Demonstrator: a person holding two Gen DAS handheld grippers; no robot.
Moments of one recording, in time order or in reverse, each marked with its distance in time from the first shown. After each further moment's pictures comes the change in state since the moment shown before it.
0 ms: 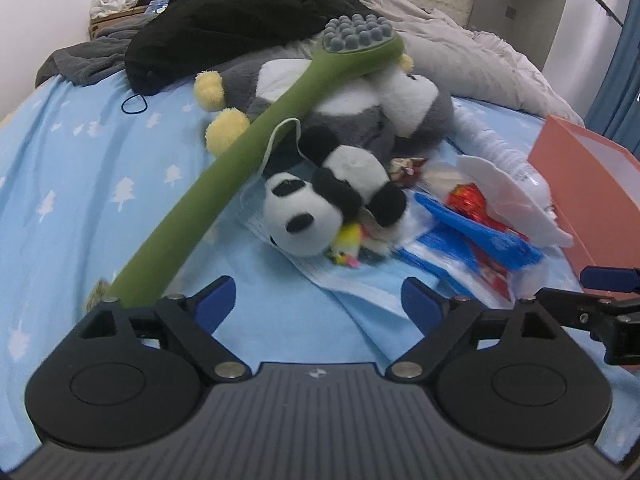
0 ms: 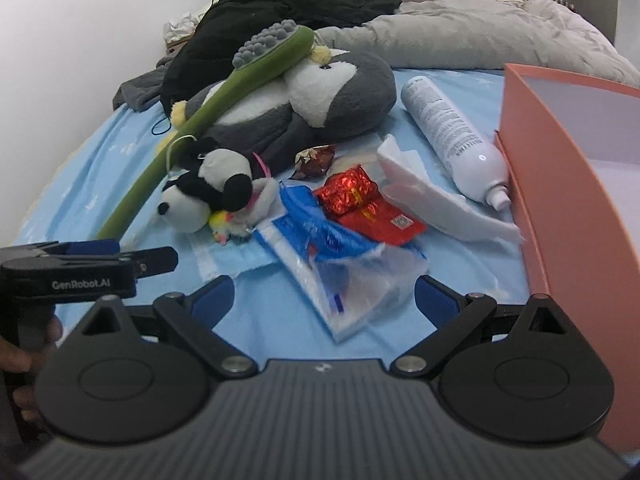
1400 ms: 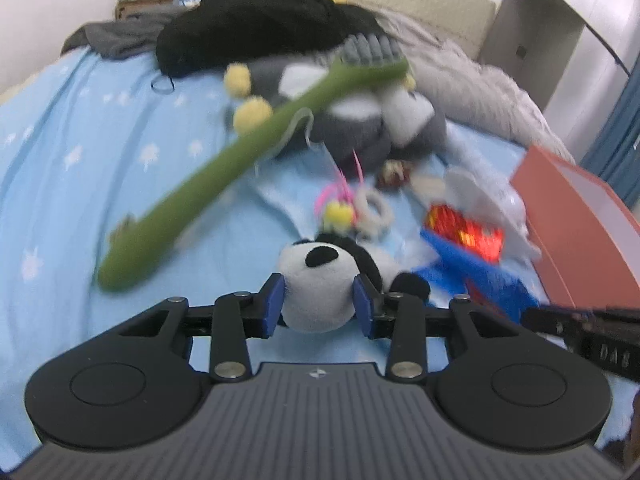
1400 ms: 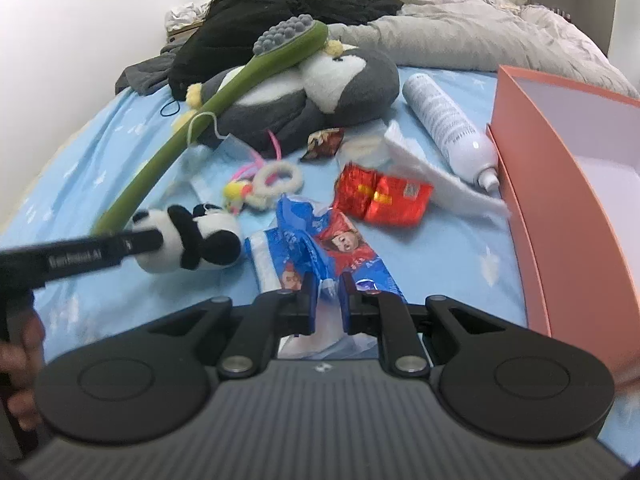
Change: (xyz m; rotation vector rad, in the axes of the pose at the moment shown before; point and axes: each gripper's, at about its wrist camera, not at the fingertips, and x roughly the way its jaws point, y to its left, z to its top) left arm -0.060 0.004 -0.048 -0.121 -0.033 -0.038; right arm -0.040 0.027 -0.028 -0.032 0.012 -0.048
